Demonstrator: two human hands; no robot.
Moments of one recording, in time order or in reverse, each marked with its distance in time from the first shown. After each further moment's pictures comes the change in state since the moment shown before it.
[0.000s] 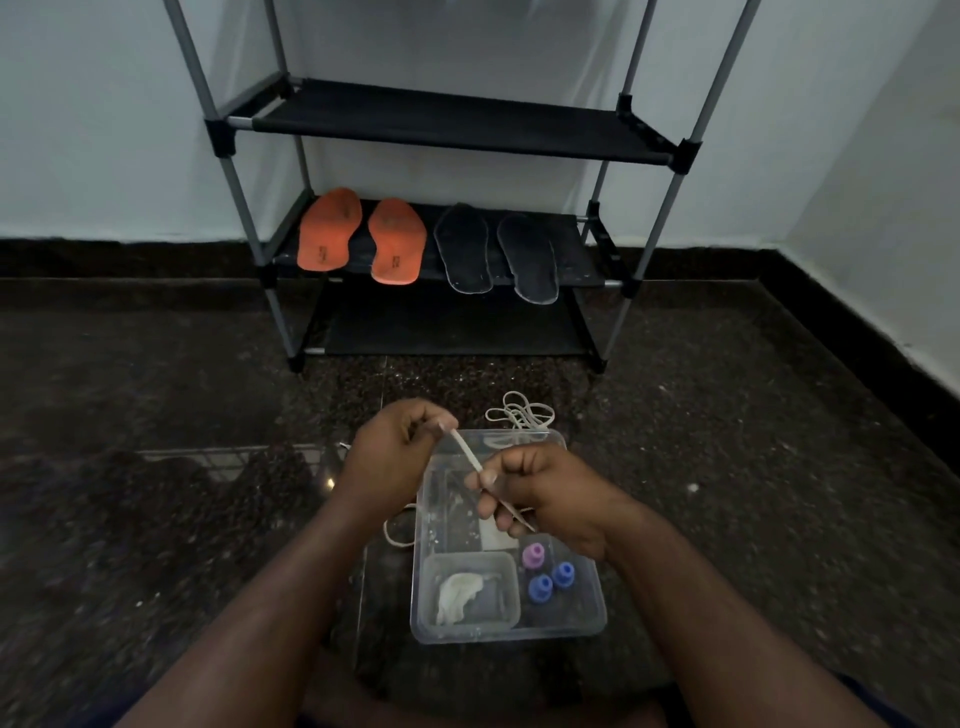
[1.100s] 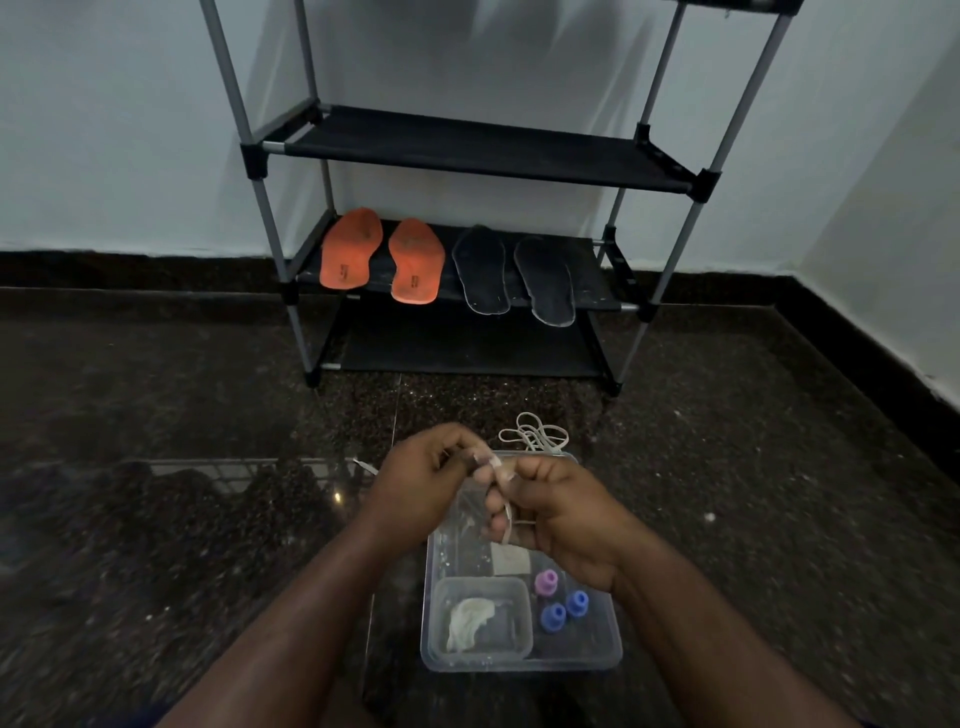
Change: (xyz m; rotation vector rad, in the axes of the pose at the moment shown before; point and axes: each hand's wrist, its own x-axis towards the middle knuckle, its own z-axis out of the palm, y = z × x) left_hand -0.007 0.013 0.000 -0.028 -0.147 0.079; right_hand 0.000 -0.012 0.018 0.328 0.028 -0.031
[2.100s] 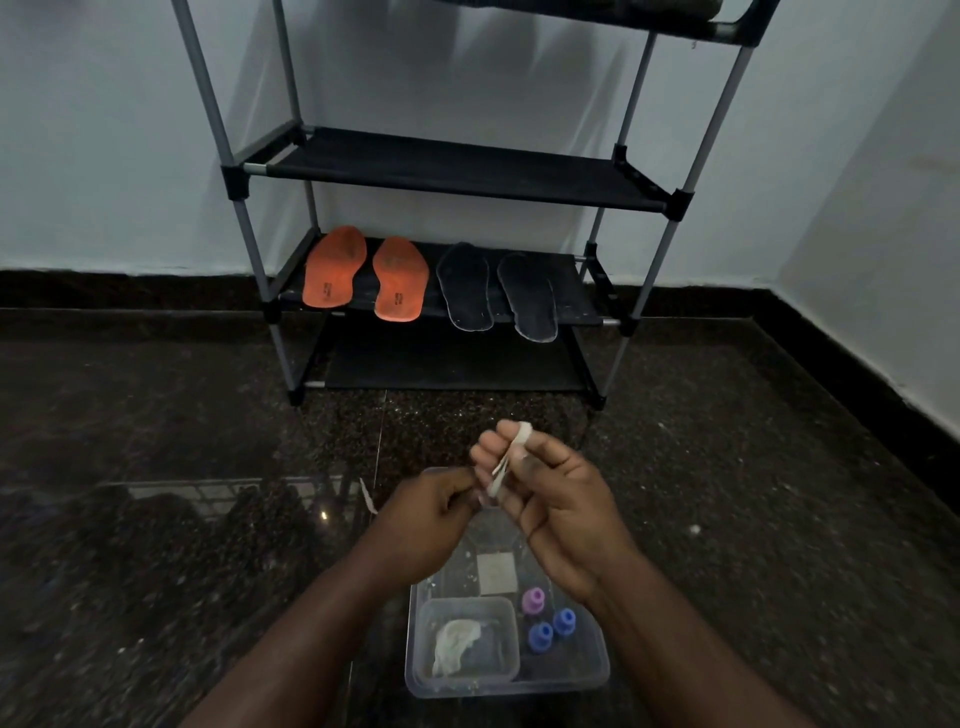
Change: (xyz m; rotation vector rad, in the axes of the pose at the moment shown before) left_hand -0.003 -0.001 0.015 0.147 -0.149 0.015; right_hand 0.003 -0.006 0.002 0.463 0.111 -0.323
